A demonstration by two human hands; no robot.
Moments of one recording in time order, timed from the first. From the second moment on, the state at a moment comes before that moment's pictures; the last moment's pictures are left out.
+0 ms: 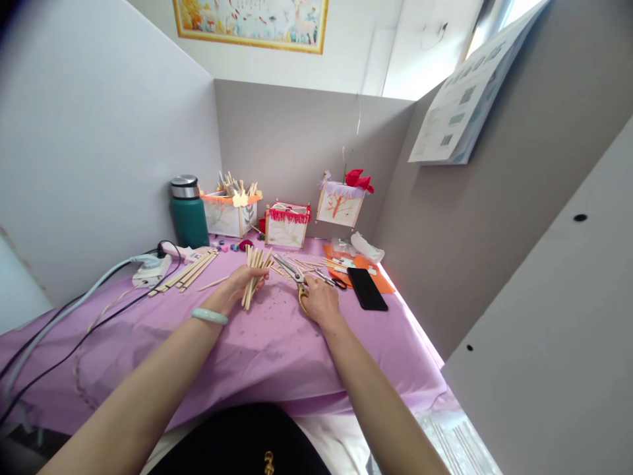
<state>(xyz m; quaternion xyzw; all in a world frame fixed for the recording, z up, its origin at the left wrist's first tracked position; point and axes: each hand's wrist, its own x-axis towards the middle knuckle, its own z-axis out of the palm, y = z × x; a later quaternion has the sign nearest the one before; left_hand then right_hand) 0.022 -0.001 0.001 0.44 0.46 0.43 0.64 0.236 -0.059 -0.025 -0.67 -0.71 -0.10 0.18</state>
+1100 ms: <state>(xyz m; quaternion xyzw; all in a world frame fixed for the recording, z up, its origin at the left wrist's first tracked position) -0.005 0.025 -0.005 0.45 0.71 0.50 0.20 0.240 -0.054 -0.030 -0.67 -0.70 -0.09 0.23</state>
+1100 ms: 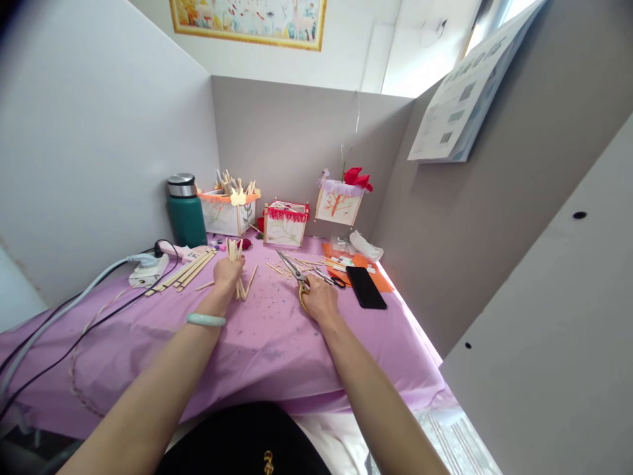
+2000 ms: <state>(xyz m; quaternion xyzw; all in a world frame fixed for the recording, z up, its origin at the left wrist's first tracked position) 0.020 0.023 -0.005 0.39 0.30 0.71 0.50 0.240 -0.054 -0.031 -0.66 -0.71 -0.08 0.23</state>
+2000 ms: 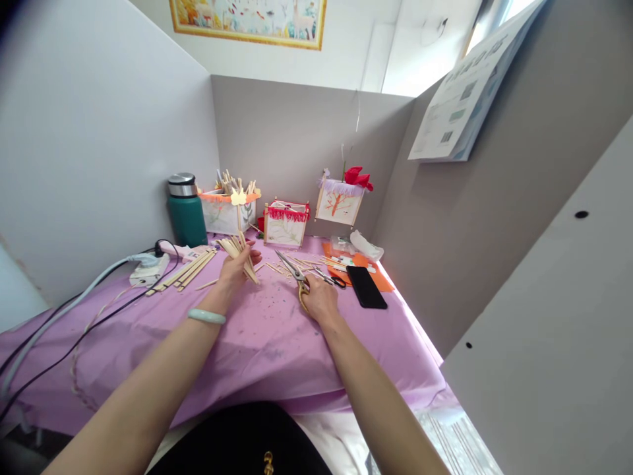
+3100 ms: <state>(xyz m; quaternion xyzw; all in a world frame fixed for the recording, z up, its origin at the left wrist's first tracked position) 0.027 -0.007 0.002 0.47 0.40 0.46 0.63 0.237 -0.056 -0.030 -0.64 -0.72 -0.08 0.24</state>
